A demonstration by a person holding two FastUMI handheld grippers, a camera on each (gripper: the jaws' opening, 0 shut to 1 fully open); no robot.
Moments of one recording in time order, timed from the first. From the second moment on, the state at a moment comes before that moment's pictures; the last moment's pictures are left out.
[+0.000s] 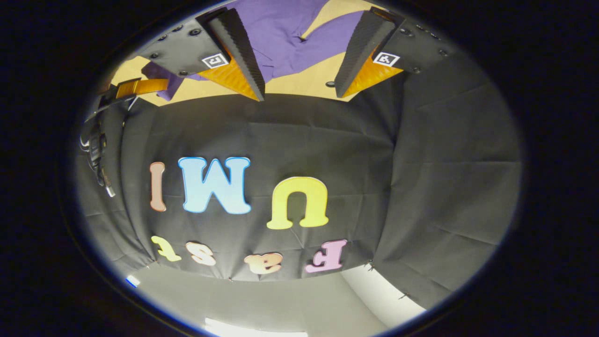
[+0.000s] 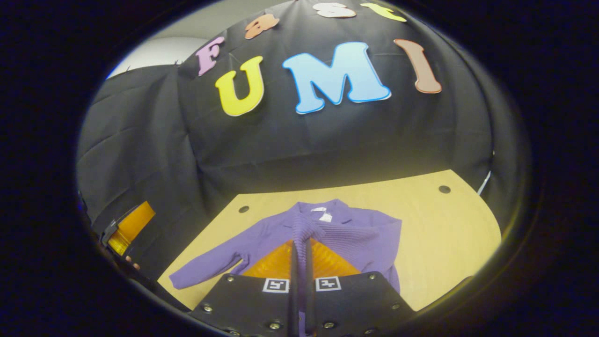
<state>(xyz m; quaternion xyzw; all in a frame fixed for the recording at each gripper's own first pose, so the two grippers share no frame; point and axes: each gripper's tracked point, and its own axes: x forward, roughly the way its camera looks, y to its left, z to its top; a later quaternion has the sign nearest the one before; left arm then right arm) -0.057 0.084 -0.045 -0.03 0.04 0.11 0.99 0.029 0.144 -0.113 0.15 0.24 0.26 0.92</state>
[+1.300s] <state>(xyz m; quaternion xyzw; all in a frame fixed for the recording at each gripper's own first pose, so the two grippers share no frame) -0.105 0.169 -0.071 -0.01 0.08 0.17 0.98 0.073 0.339 -0.207 0.20 0.35 0.24 0.88</state>
